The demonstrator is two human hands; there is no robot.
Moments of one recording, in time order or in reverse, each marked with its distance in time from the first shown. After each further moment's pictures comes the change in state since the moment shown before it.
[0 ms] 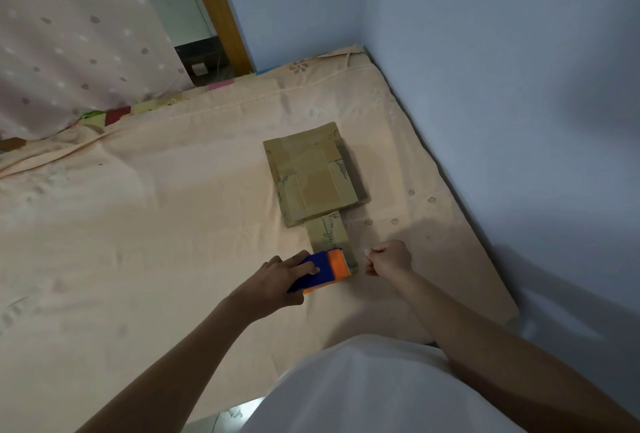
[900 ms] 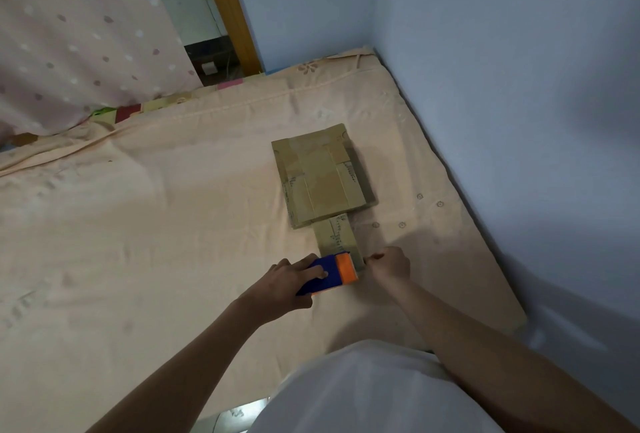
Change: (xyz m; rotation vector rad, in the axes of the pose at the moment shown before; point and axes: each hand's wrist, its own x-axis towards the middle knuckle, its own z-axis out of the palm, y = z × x) left_hand -0.001 0.006 0.001 0.010 -0.005 -0.024; right_hand -0.012 -0.004 0.011 -0.344 -0.009 -0.024
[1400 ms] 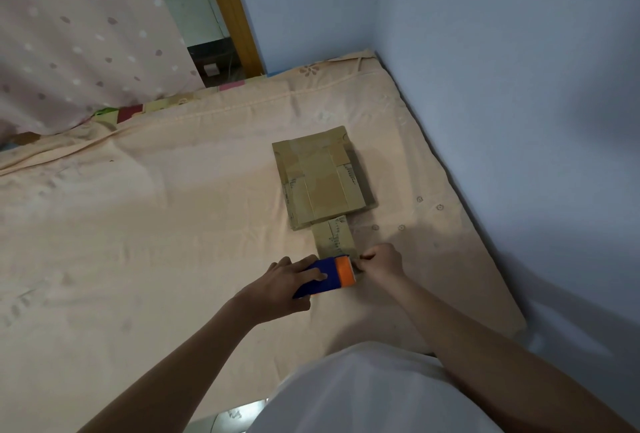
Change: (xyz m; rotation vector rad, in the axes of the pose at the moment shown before) left_hand -0.001 -0.002 -0.004 0.018 0.015 0.041; right_hand -0.005 -0.016 -0.006 -0.122 -0.095 -0.204
